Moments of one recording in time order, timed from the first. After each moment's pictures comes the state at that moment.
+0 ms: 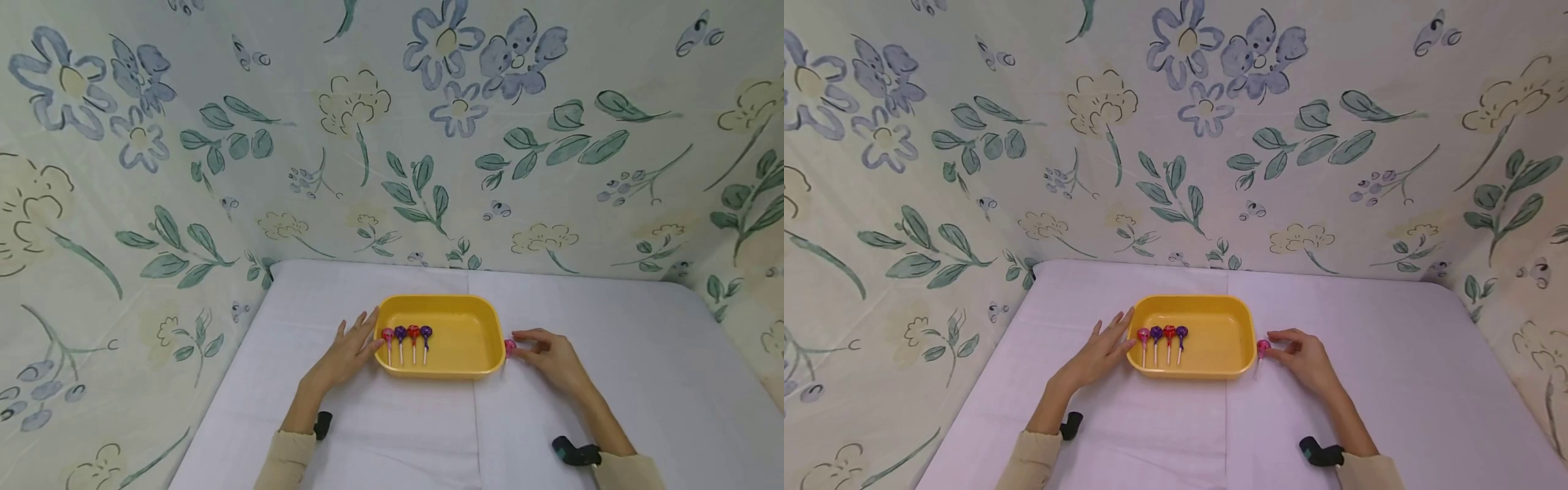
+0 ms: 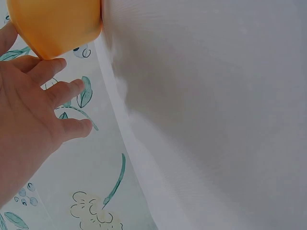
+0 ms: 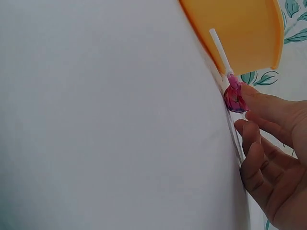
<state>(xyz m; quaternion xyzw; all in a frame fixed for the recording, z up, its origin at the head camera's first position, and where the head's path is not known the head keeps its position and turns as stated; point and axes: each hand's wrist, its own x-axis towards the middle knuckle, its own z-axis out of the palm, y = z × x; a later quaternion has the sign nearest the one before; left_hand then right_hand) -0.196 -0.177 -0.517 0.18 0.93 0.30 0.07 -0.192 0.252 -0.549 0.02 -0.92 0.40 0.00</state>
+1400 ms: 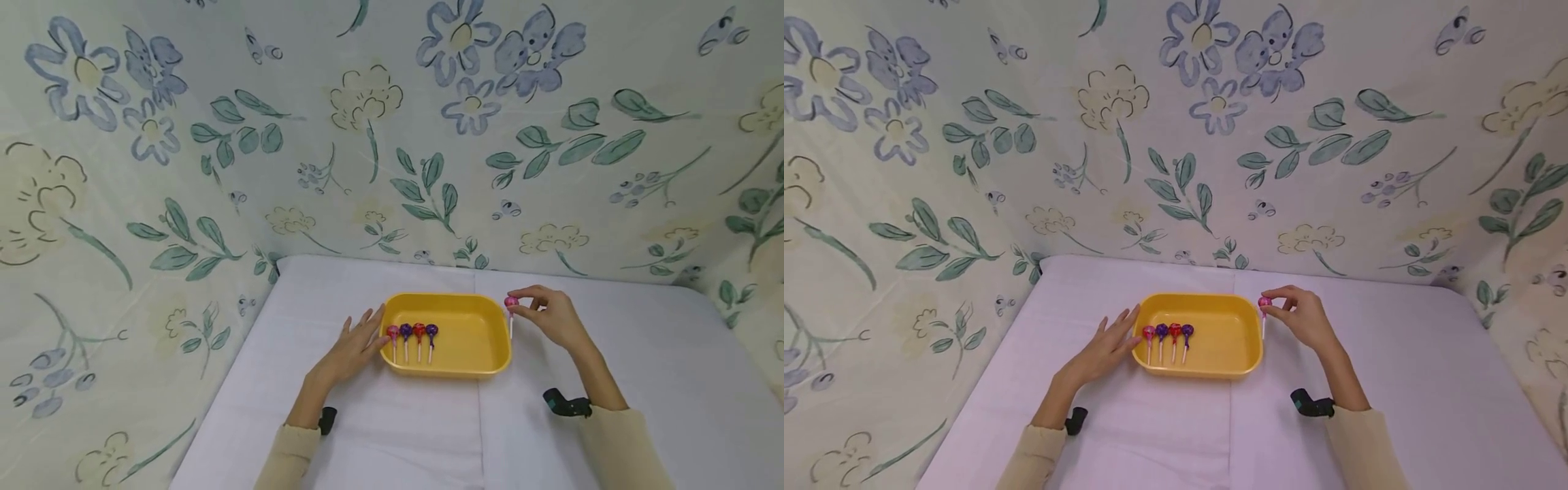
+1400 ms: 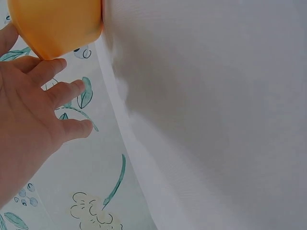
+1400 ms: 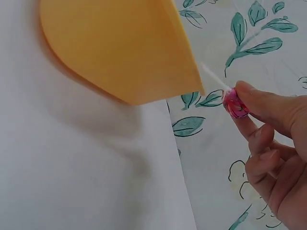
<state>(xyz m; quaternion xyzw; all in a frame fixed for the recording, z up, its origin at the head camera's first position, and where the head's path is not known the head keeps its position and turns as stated) -0.197 -0.180 -0.518 0.17 0.94 0.30 0.08 -0.243 0.230 -0.488 0.09 -0.92 0.38 0.08</state>
